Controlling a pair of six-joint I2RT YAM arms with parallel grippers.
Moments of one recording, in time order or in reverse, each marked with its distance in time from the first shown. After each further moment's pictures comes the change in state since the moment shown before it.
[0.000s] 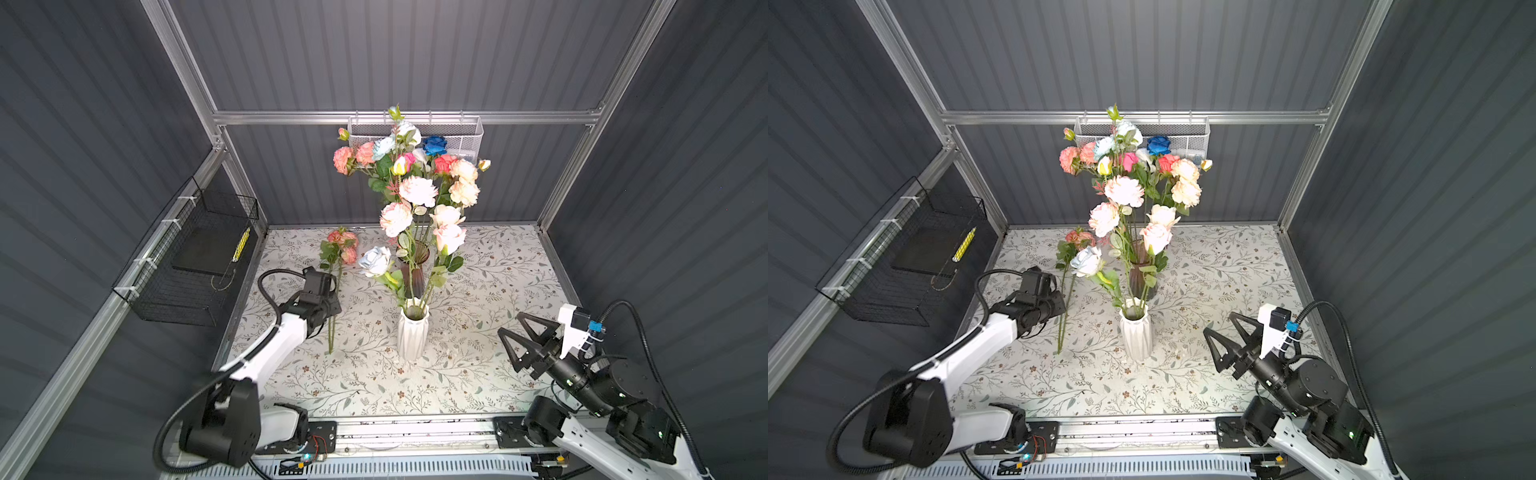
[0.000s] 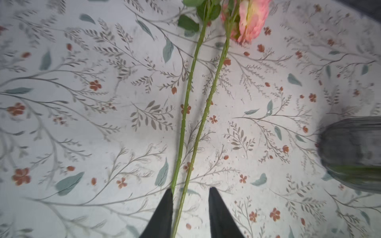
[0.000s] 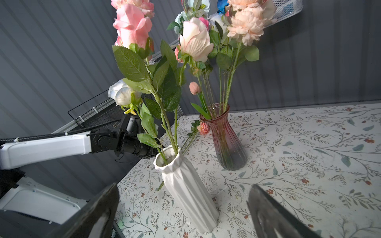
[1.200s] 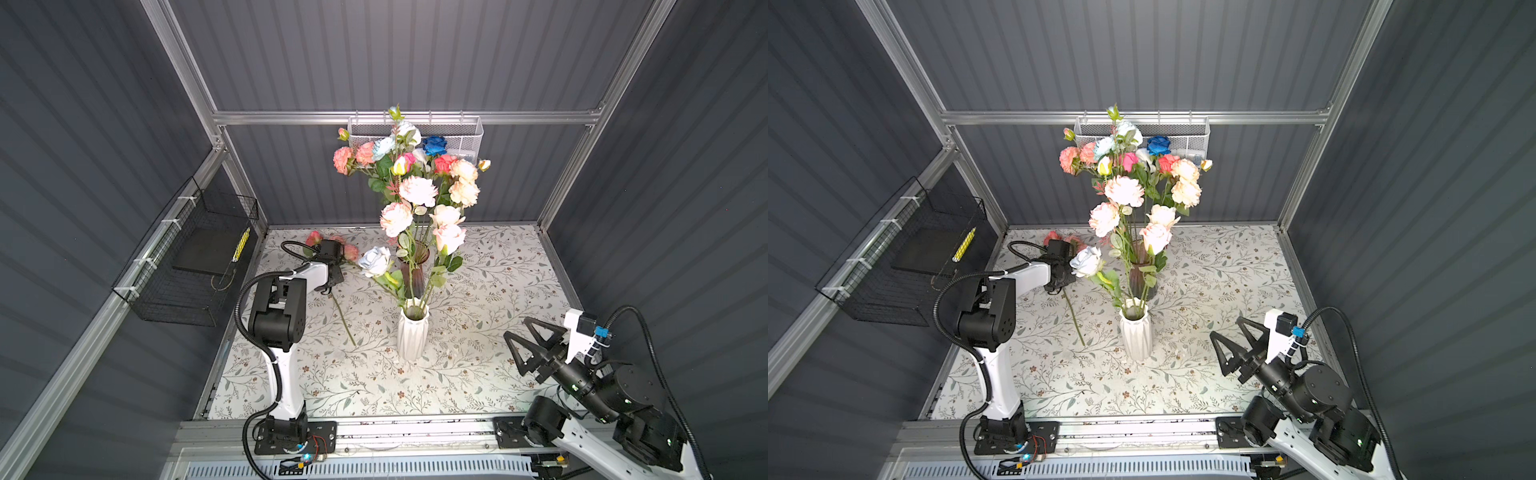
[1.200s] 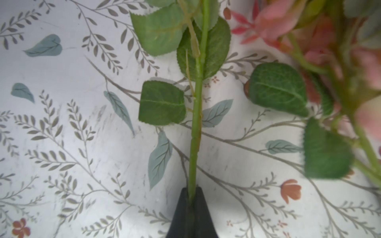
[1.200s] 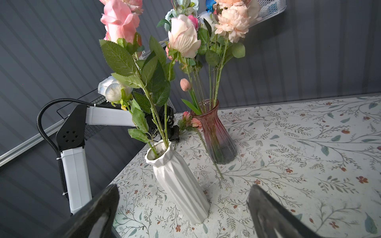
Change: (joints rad) left arm 0.111 0.666 0.538 0.003 -0.121 0.046; right arm 0.000 -0.051 0.010 -0.078 0.041 0.000
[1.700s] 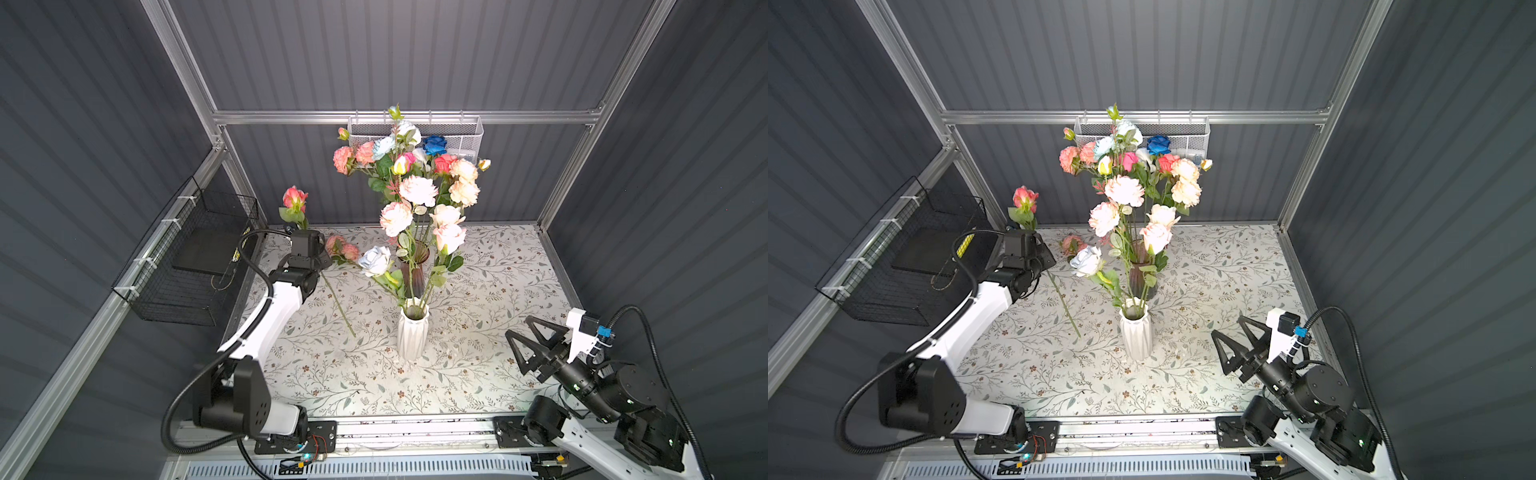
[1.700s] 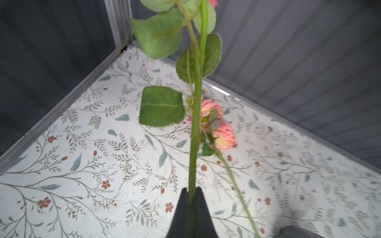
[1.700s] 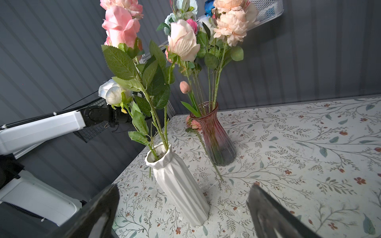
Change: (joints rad) left arm -0.068 -0.679 -0.208 0.035 0.008 -0.045; right arm 0.000 0.002 0.009 0.001 0.007 0.001
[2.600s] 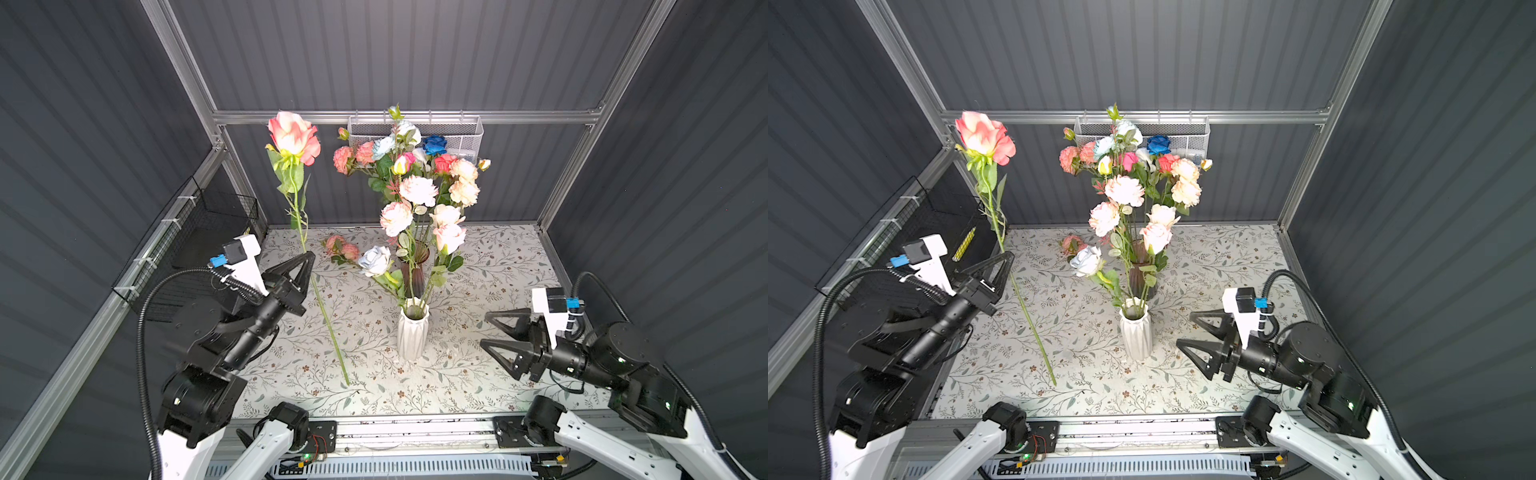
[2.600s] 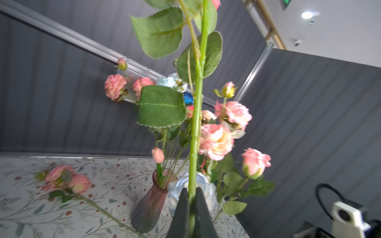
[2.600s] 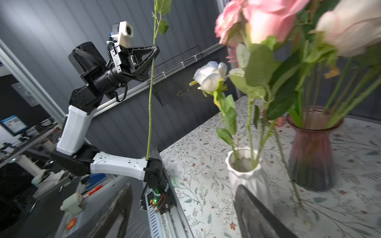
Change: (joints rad) left arm -0.156 -0.718 0.122 -0.126 0.516 0.004; right arm 0.021 0.423 0.272 0.120 -0.560 -0.061
